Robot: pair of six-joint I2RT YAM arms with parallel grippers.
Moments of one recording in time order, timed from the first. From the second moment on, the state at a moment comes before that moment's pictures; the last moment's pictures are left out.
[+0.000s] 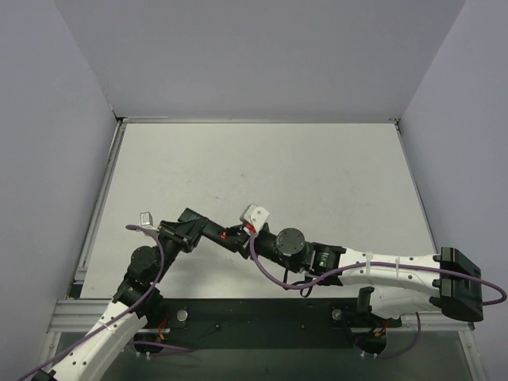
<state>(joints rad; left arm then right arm) -0.51 0.23 0.03 0.24 -0.04 -1.57 1.28 1.19 0.68 0.37 0.28 -0.02</state>
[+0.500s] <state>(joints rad) -0.51 0.28 0.02 0.28 -0.01 -1.57 1.24 1.18 0.63 0.45 0.16 0.02</state>
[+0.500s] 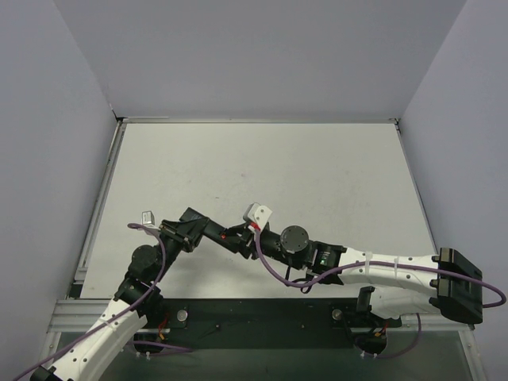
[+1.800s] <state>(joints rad) -0.51 0.30 0.02 0.33 -0.02 -1.62 1.23 1.19 0.60 0.59 0.18 -0.03</state>
